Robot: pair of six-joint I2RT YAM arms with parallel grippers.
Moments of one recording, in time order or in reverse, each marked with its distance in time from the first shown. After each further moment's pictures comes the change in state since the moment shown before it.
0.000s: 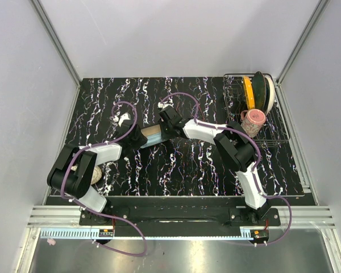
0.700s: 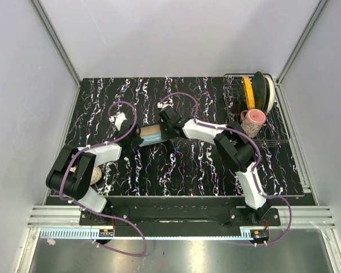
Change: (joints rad) left arm -0.002 0.004 0.000 -0.021 -0.166 0.015; right arm 0.002 0.000 0.011 -0.021 0.005 0.000
